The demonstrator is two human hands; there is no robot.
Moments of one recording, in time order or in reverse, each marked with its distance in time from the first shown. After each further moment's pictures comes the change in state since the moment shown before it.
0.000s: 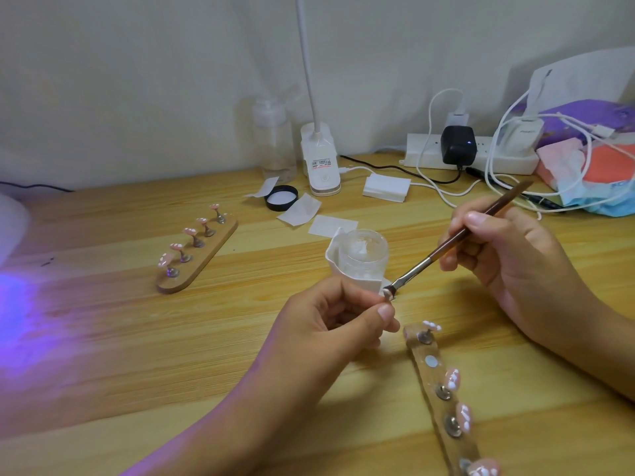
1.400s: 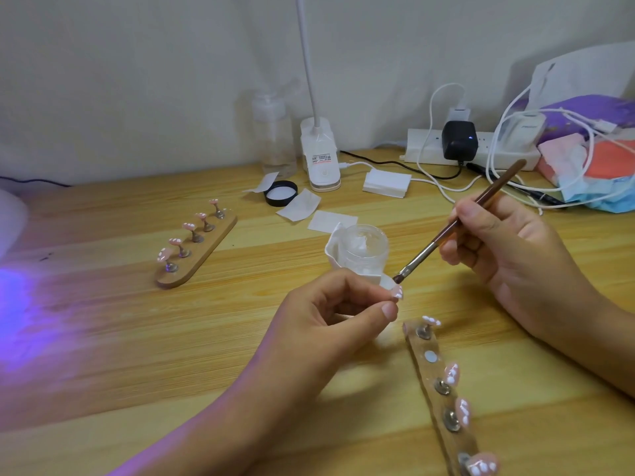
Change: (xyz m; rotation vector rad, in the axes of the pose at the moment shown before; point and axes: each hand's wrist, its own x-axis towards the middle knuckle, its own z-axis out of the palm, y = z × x) left_hand 0.001 -0.003 -0.001 0.050 -0.005 0.022; right_hand -0.001 -0.003 0.004 0.058 0.060 0.052
